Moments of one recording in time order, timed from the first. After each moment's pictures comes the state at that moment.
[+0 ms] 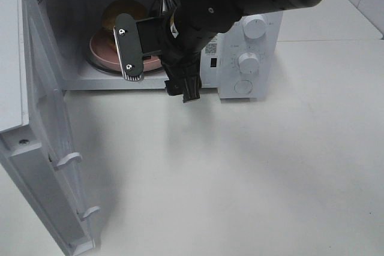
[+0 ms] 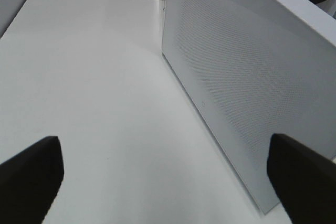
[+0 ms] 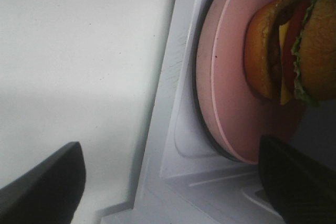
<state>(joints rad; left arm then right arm) 0.05 0.00 -0.52 -0.14 1.08 0.05 0.75 2.00 -1.45 -0.46 0.40 -0.85</state>
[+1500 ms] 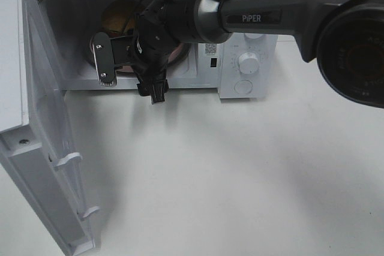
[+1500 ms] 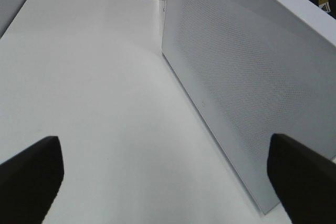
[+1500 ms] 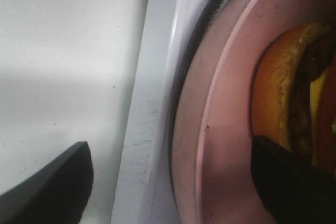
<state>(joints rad) 0.05 0.00 -0.52 -0.14 1.08 0.05 0.75 2.39 -1.90 -0.46 0.45 -0.83</state>
